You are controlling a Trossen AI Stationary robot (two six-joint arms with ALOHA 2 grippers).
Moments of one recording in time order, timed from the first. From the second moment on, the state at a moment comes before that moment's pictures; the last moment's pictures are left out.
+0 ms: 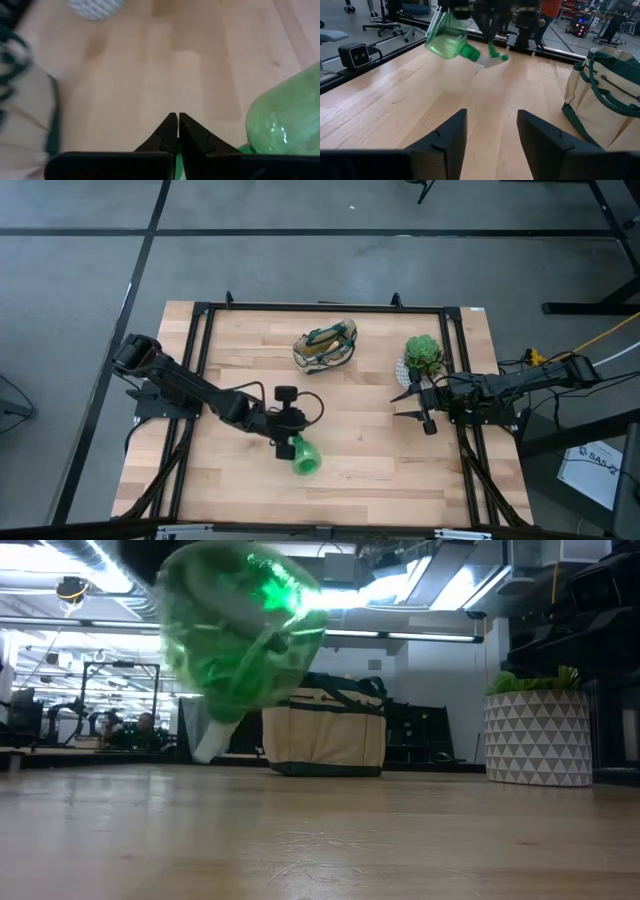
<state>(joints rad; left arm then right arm) -0.37 1.55 0.95 -0.17 -0.44 -0.17 0.17 0.45 0.01 0.24 -0.05 -0.17</state>
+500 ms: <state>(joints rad) -0.32 1.37 0.95 -0.18 -0.81 -0.05 0.17 0.45 0.01 0.24 -0.05 -0.17</state>
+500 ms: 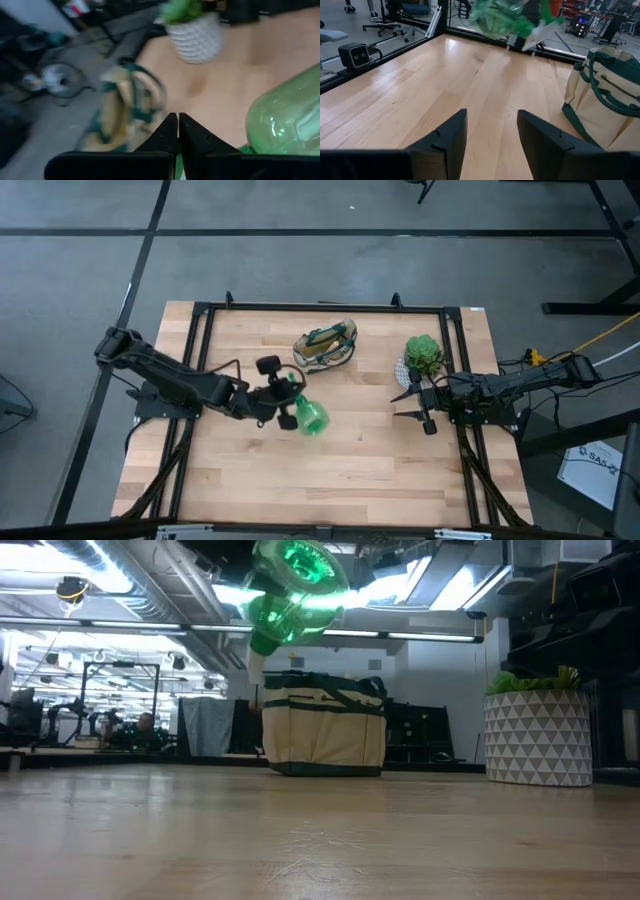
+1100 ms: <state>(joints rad) -0.02 1.35 1.01 -0.11 -1.14 0.02 0.17 0.45 0.01 0.24 -0.05 -0.17</state>
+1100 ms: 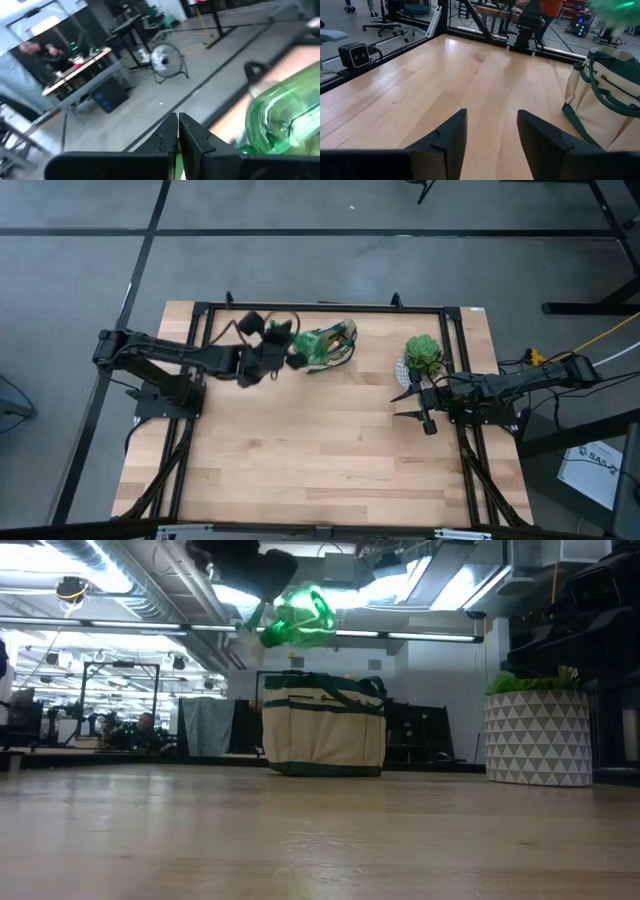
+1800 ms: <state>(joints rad) 0.15 1.53 1.22 0.06 -0.43 0.65 0.17 0.45 0.01 0.24 -0.05 -0.17</state>
